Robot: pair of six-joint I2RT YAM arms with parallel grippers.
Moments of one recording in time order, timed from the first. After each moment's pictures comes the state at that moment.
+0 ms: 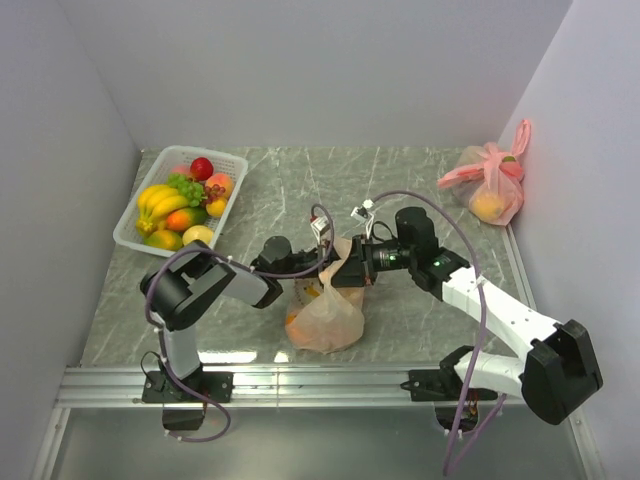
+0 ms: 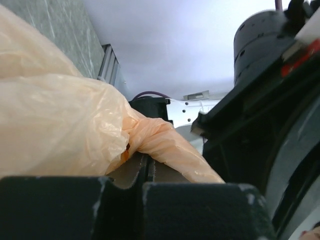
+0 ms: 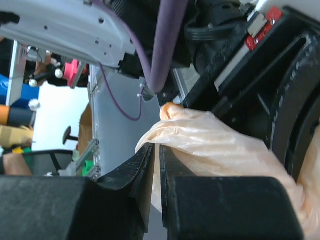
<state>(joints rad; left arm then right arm) -0.77 1.84 0.68 1.27 0.78 -1.41 0.55 1.15 0.75 -0.02 -0.97 0.58</state>
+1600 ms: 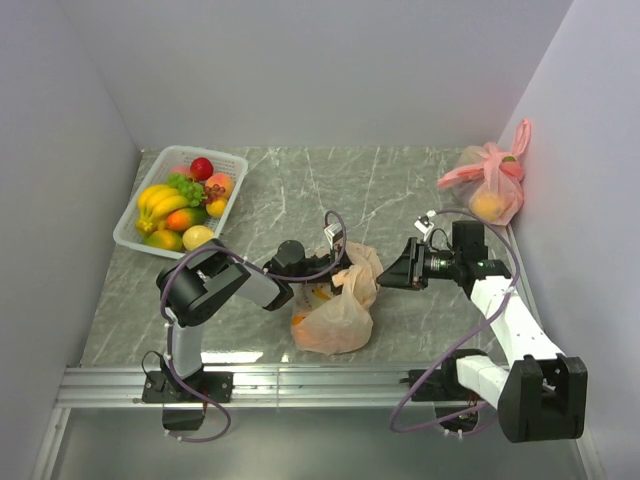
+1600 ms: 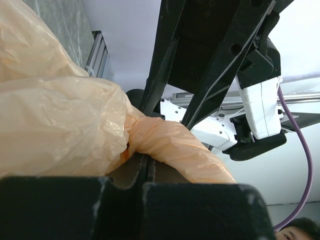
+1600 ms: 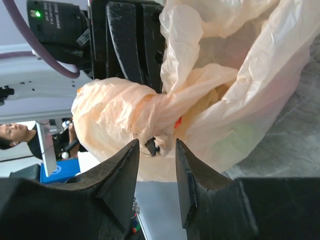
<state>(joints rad) -0.84 1.93 0.74 1.28 0.75 -1.54 0.03 1.04 0.64 -0.48 -1.09 0.45</state>
